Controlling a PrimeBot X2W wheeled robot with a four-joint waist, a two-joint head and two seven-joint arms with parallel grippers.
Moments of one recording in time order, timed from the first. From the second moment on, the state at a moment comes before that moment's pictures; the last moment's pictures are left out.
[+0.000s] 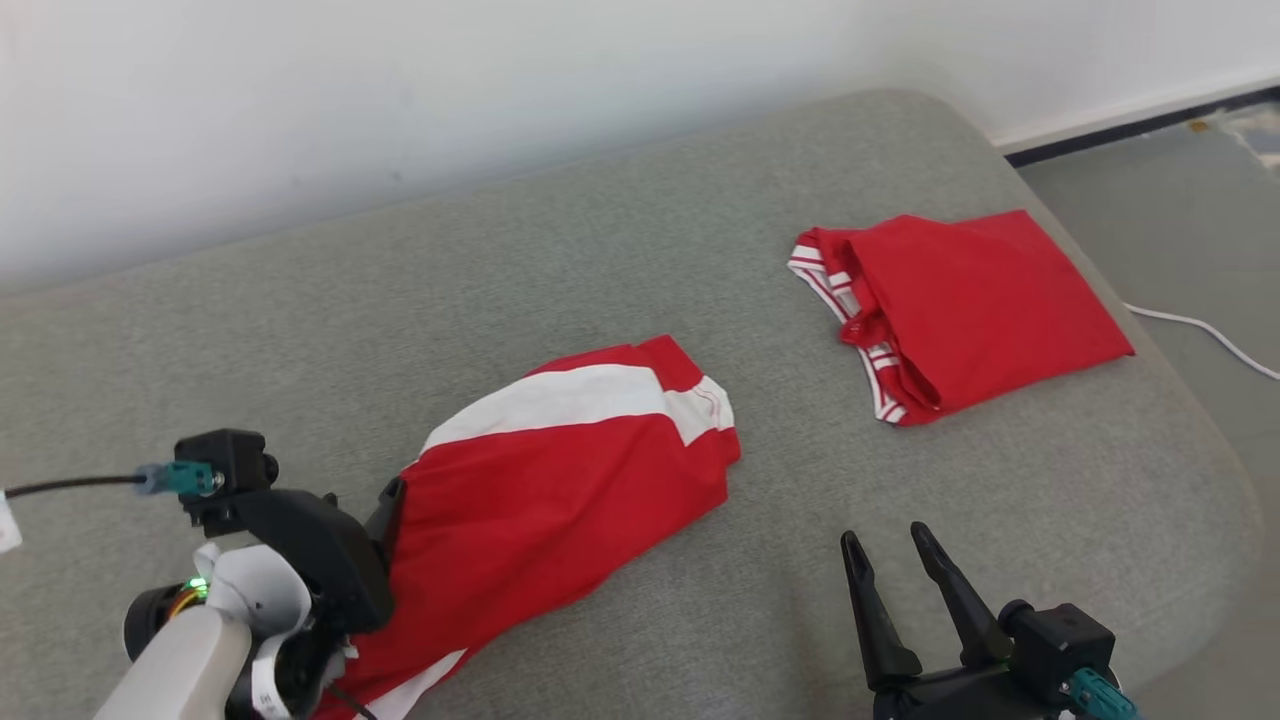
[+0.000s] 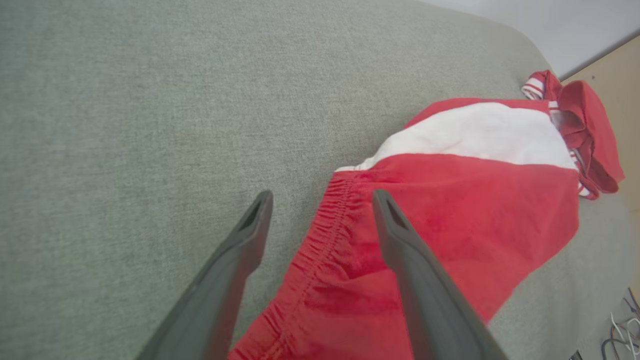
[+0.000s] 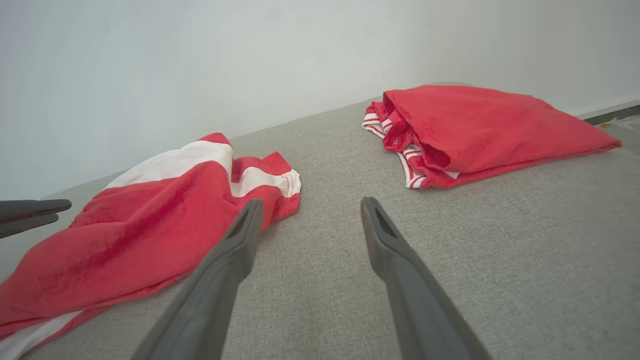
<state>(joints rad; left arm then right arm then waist) -0.40 0.42 -0.43 0.22 -0.91 0.22 0.37 0.04 -0.05 0.10 0.08 0.23 0.13 -0.12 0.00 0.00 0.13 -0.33</state>
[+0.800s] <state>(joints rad) -0.58 0.39 -0.49 0.25 -0.85 0.13 0.35 0.01 -0.05 0.09 0.12 0.26 0.13 -0.17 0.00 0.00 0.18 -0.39</state>
